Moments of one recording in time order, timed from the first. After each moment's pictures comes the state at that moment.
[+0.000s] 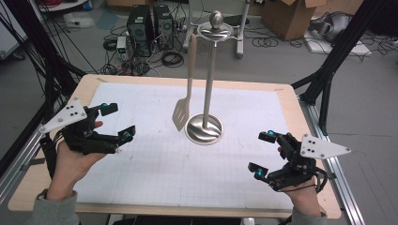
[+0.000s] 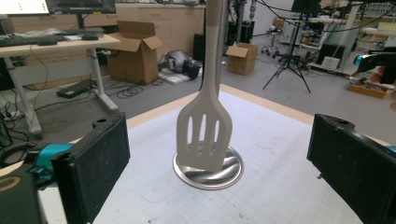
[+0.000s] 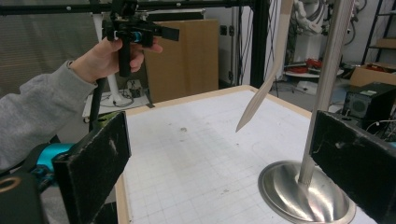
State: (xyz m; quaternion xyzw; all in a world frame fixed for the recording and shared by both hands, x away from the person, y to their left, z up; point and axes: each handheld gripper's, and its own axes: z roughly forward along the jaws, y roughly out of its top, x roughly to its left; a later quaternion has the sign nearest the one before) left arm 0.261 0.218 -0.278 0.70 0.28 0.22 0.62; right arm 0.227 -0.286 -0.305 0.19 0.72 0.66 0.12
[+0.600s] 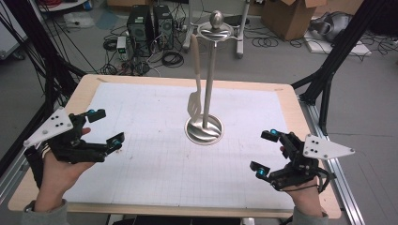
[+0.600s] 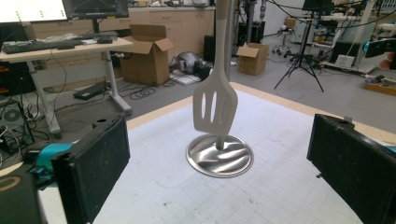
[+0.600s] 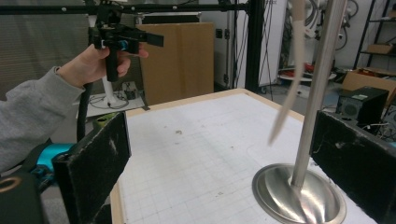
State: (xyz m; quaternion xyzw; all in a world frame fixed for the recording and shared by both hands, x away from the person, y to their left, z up) left arm 0.243 0.240 -0.285 0.70 0.28 0.24 0.61; right arm 0.225 -0.290 -0.301 0.19 0.72 0.66 0.14
